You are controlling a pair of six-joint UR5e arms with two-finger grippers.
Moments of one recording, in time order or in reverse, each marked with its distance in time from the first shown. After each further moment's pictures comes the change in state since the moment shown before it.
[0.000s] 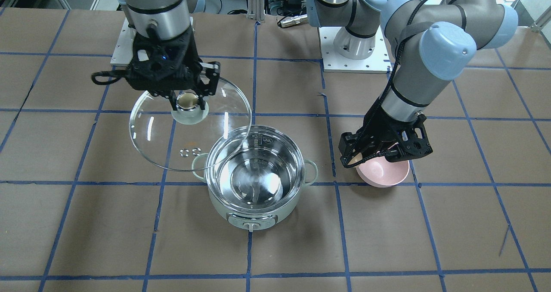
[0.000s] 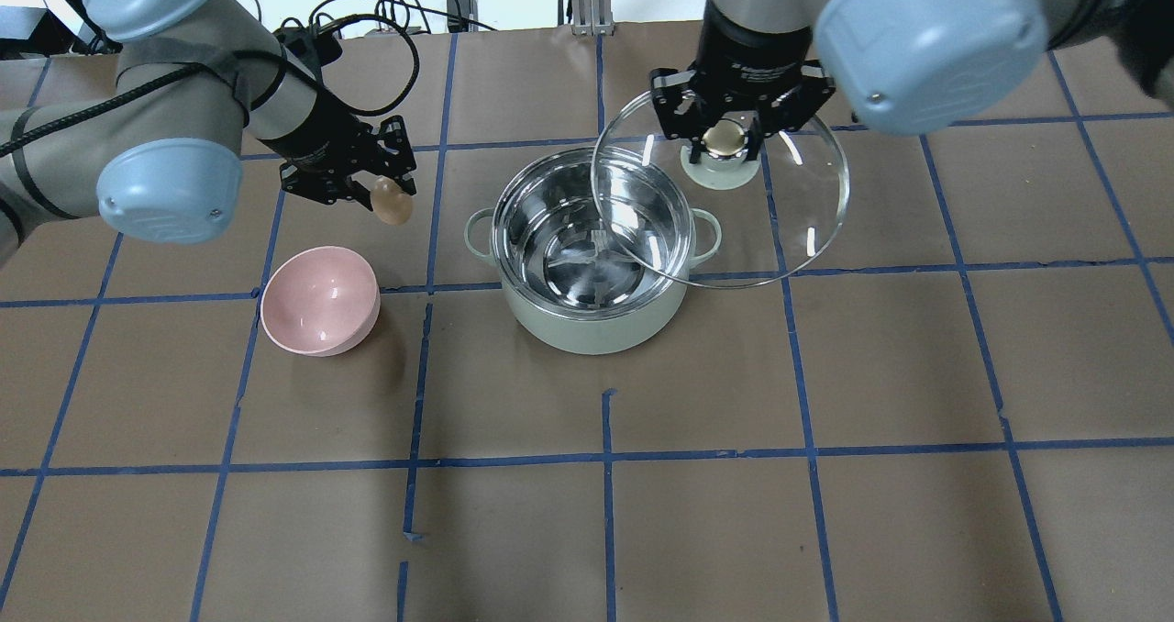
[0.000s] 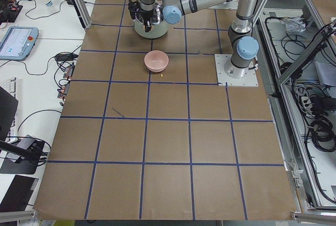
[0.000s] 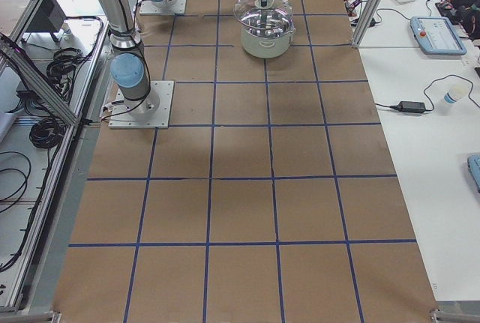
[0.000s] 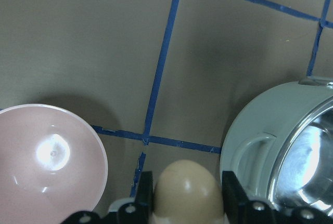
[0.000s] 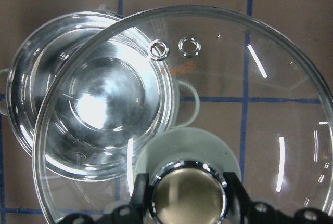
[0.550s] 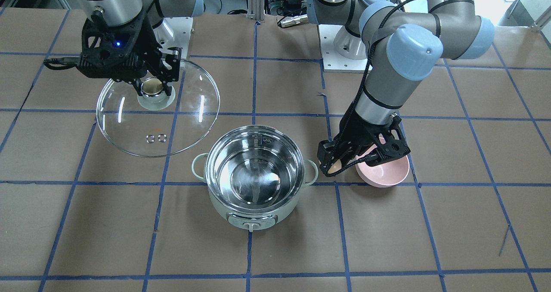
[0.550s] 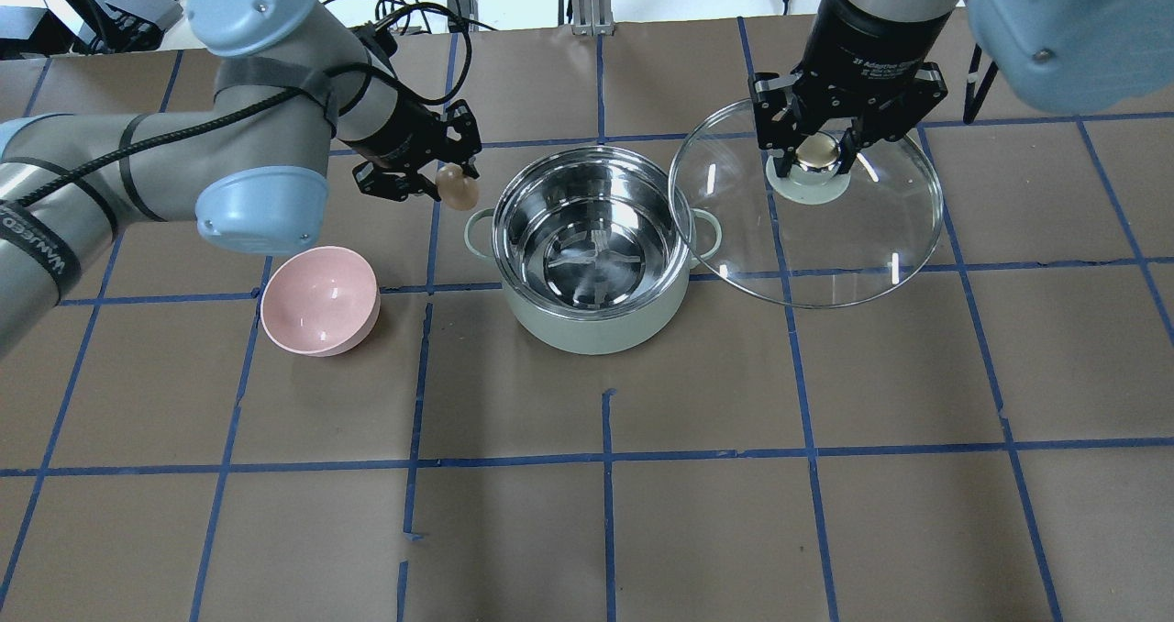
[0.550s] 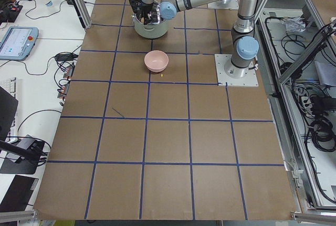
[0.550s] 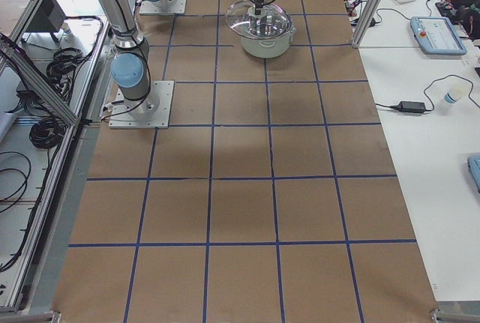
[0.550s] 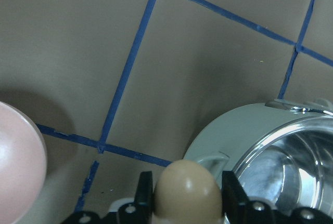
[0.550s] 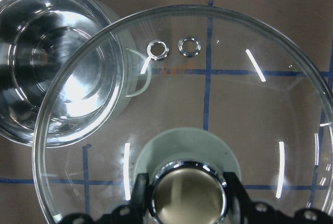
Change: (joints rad) left arm -0.133 -0.059 0.002 0.166 0.006 -0.340; right arm -0.088 -0.056 0.034 0.082 0.004 -0.106
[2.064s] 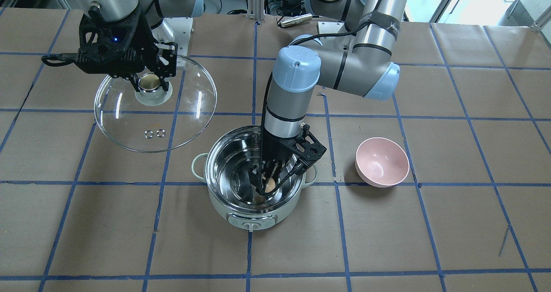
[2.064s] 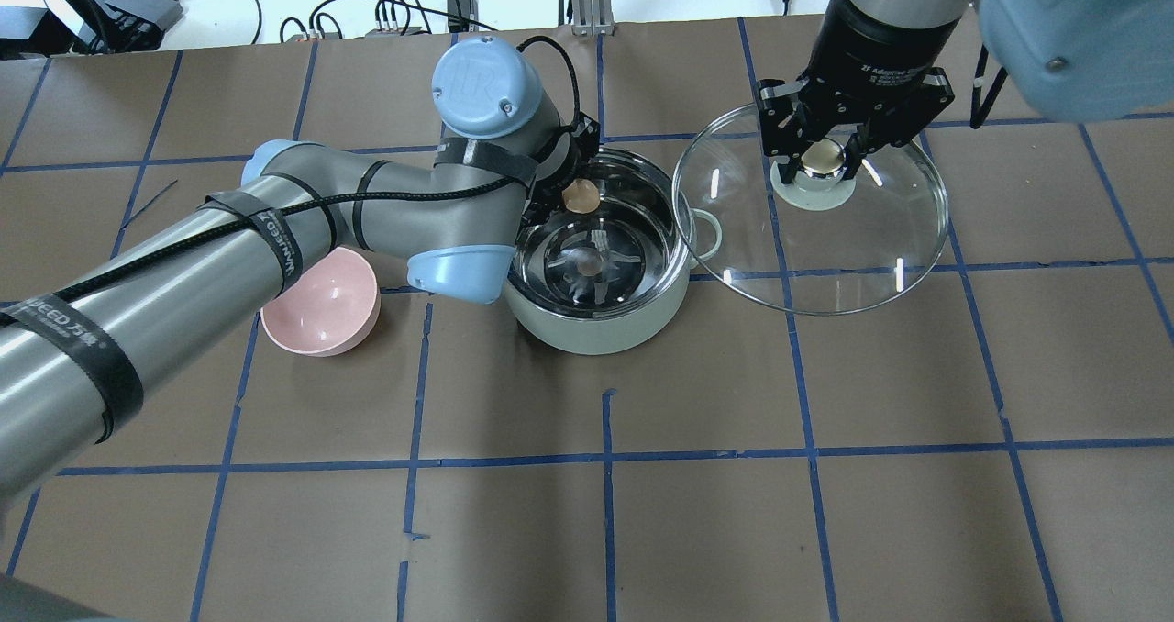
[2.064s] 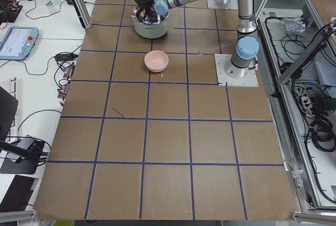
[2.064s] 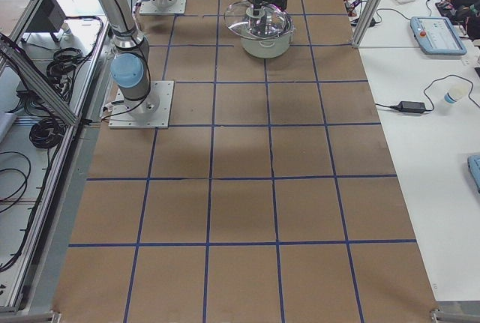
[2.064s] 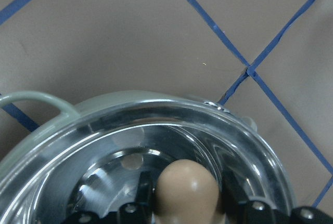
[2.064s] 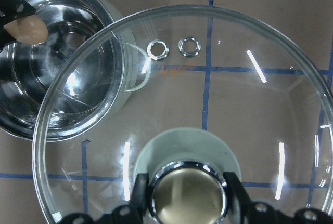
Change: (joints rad) left arm -0.233 -0.188 0.026 0.298 0.167 -0.601; right arm -0.002 -0.012 0.006 0.006 0.002 -0.010
